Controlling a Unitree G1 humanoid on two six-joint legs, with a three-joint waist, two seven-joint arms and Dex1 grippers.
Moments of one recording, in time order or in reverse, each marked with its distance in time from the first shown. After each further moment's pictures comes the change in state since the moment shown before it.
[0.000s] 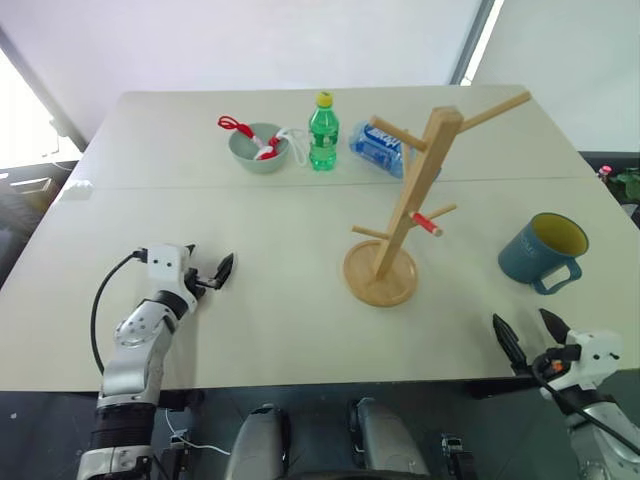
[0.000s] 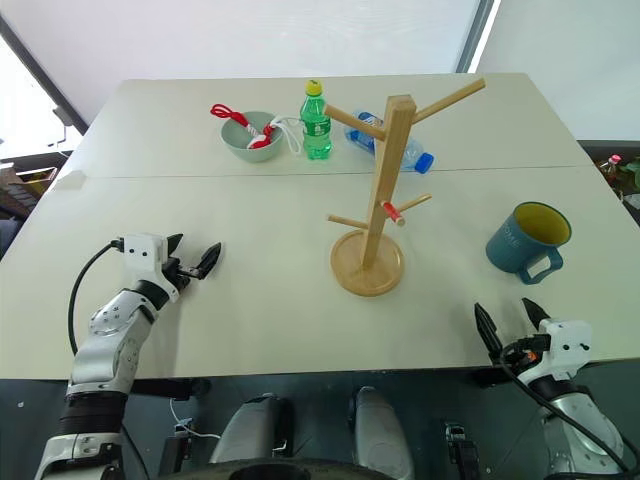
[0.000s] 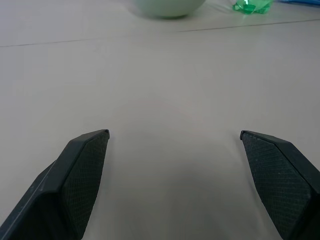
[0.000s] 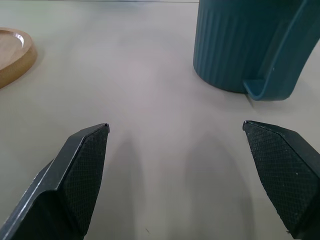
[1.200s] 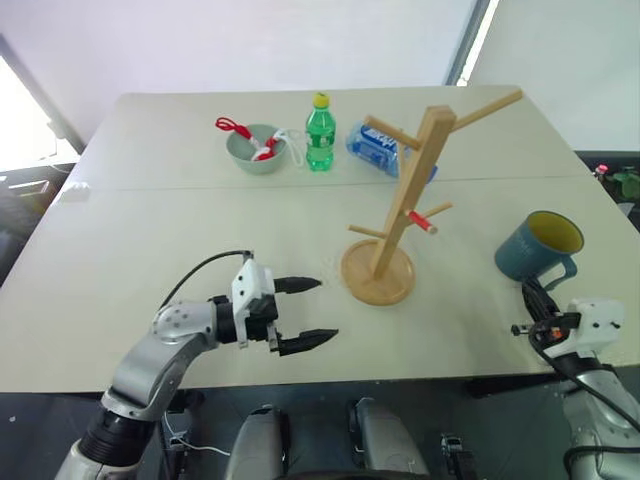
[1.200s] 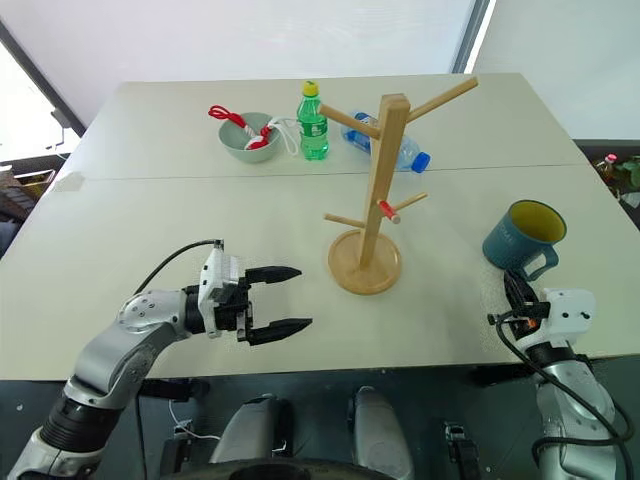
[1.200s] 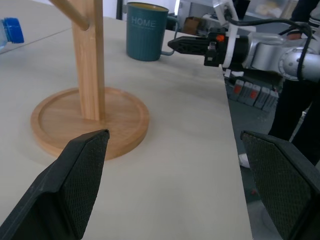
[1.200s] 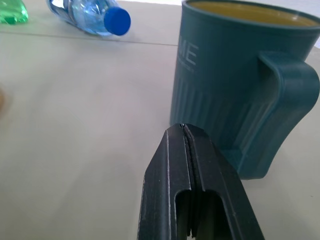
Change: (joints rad) left arm -0.014 0.166 -0.362 -0.459 -0.225 0.224 -0.564; right arm -0.145 -0.021 -0.009 0.019 -0.064 0.019 -0.151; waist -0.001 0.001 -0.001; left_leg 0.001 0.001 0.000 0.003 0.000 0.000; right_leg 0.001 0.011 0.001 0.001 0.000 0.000
